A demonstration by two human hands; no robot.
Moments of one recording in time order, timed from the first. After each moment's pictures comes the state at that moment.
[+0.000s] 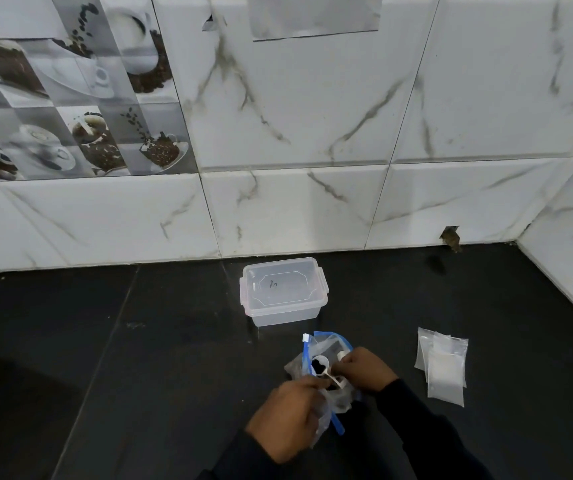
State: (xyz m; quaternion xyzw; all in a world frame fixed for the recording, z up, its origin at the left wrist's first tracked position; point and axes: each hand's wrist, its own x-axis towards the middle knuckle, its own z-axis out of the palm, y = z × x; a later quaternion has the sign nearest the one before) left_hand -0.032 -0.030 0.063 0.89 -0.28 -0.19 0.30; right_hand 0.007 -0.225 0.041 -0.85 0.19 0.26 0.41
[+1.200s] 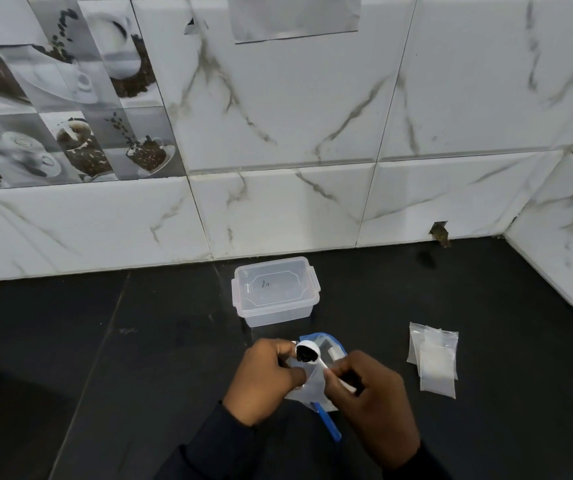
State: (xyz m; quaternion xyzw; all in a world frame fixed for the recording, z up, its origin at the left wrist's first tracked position) left_hand -0.016 -0.026 0.136 0.84 -0.08 -0.19 0.50; right_hand -0.083 -0.197 0.118 -0.88 0.01 -0.14 0.45
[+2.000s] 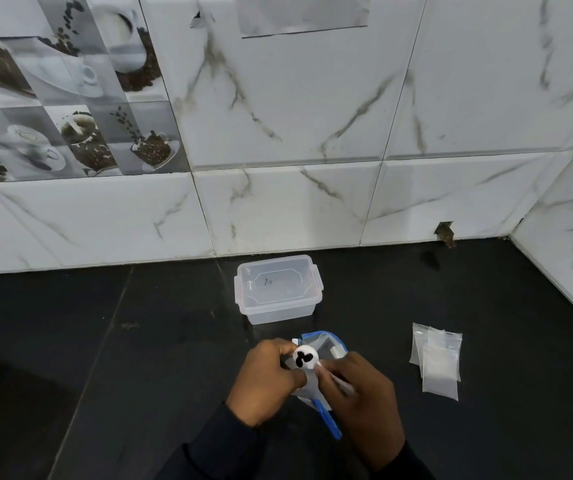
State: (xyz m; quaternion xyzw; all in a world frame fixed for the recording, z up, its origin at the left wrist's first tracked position) left_hand -0.016 -0.024 0.126 0.86 -0.08 -0.18 0.47; right_hand -0.076 -0.184 0.096 -0.89 -0.01 -0.20 0.41
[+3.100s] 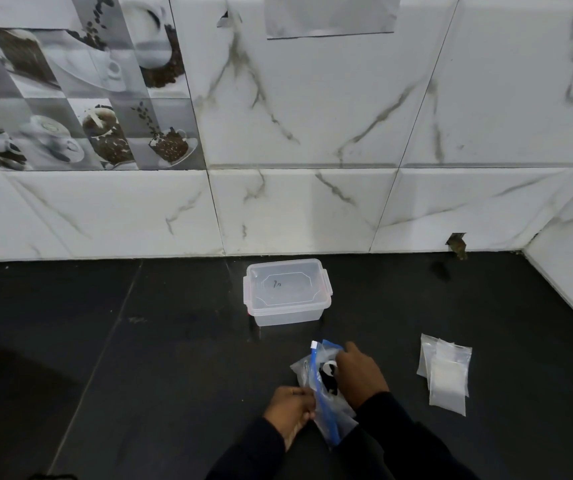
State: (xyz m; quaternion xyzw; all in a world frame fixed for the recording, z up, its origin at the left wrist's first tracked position) left_hand -0.022 -0.053 -0.013 0.58 0.21 -0.33 0.71; right_hand 0.007 -0.209 0.021 -0.99 0.03 0.15 0.08
